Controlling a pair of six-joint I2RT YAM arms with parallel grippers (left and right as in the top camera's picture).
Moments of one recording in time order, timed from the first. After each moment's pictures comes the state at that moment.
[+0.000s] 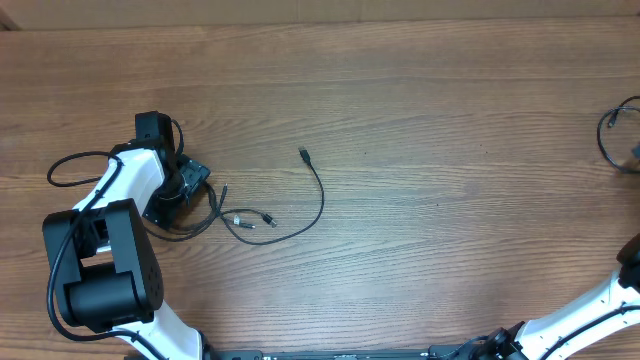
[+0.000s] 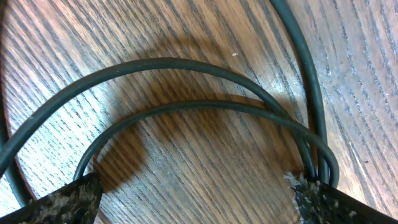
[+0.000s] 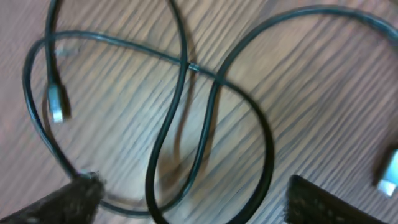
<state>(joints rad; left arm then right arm) 0.18 1.87 1.11 -0.70 -0.10 -0.86 -0.84 2.14 1.63 -0.53 -0.07 0.13</state>
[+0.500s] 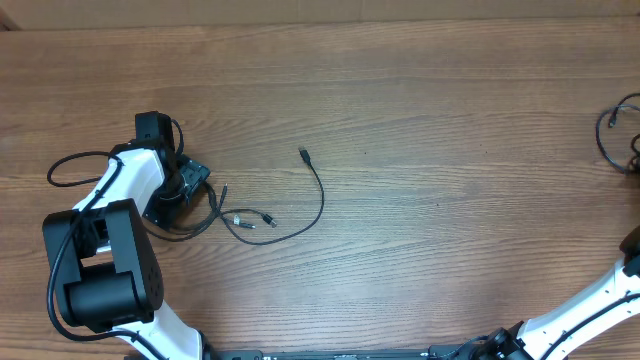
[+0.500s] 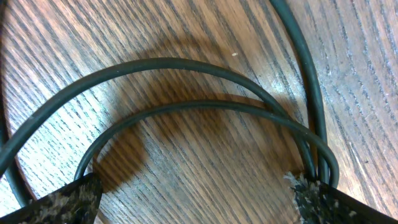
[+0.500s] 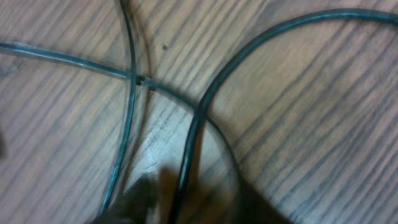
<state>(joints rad) 0.18 1.87 1.11 -0.70 -0.10 -0.86 -0.84 2.27 1.63 -0.38 -0.04 0.14</state>
